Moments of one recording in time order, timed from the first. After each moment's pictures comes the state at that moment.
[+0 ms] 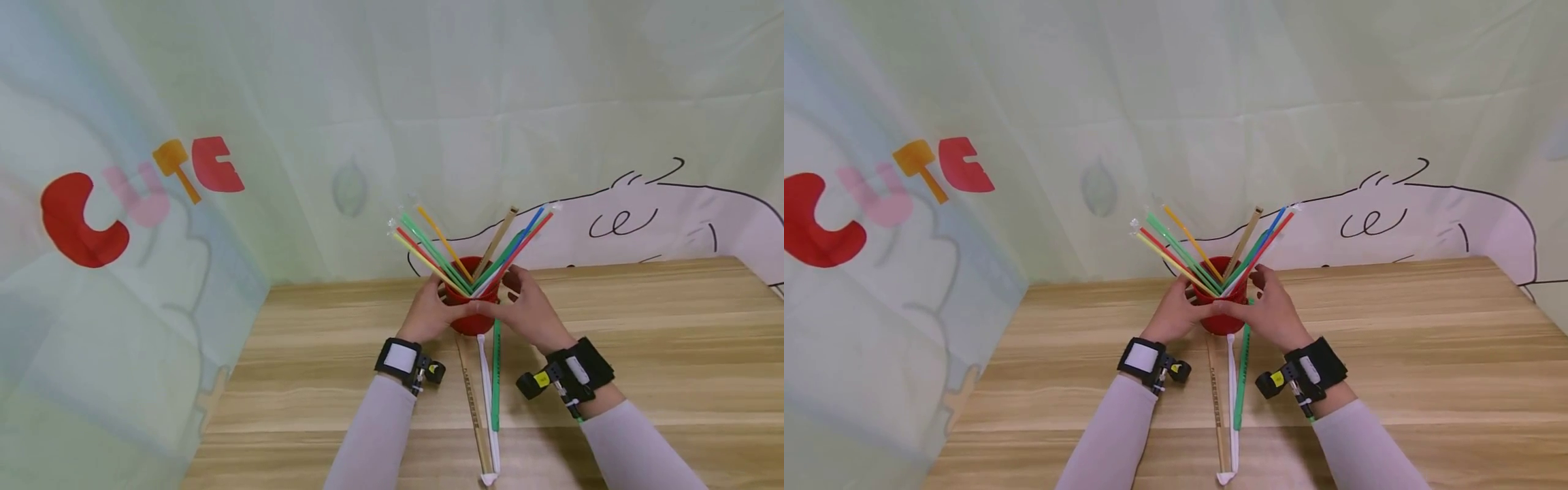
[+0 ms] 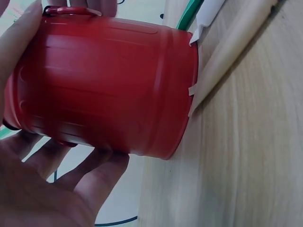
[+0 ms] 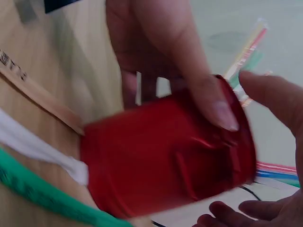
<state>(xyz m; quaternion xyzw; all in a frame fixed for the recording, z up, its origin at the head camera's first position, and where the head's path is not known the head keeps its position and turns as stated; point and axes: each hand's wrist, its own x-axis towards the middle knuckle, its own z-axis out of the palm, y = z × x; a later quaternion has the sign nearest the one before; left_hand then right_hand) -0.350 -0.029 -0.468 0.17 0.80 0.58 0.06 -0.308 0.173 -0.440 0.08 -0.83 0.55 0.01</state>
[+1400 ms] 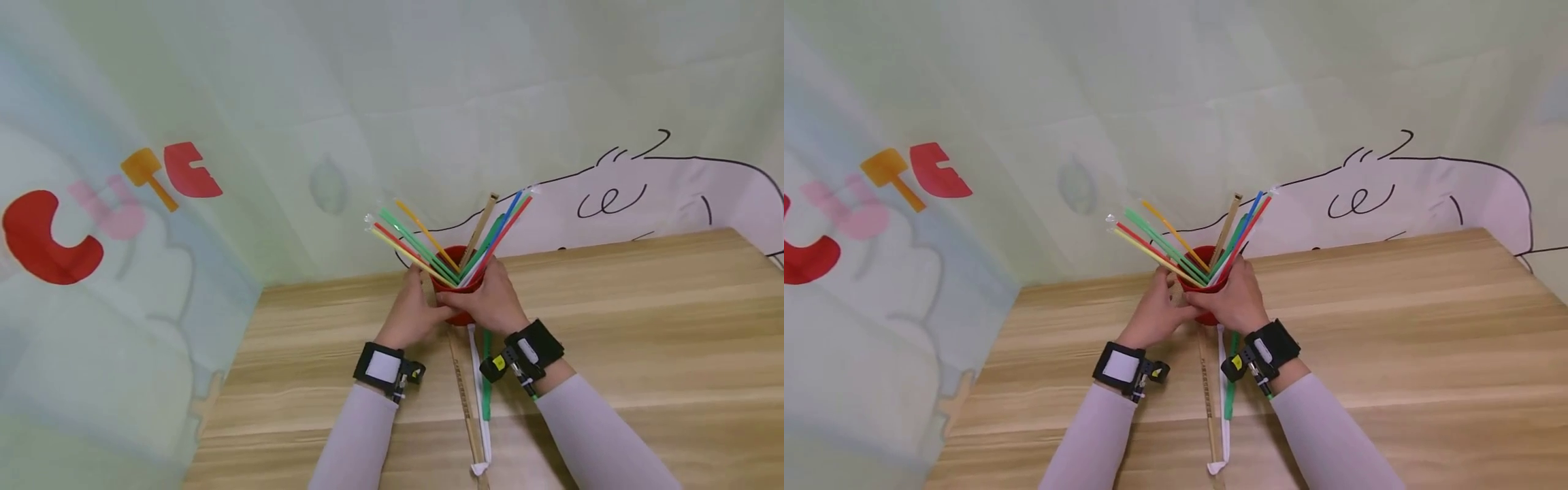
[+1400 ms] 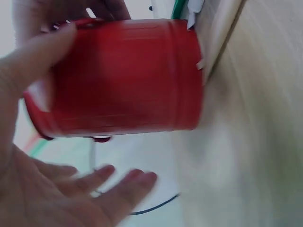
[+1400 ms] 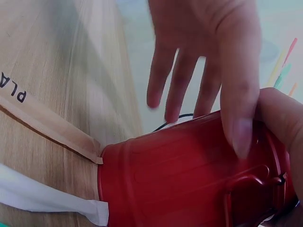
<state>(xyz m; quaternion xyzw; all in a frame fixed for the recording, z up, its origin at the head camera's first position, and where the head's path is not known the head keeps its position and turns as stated) -0.334 -0.032 -0.455 0.16 0.87 0.47 0.02 -0.328 0.146 -0.454 0.08 -0.82 0.57 0.06</state>
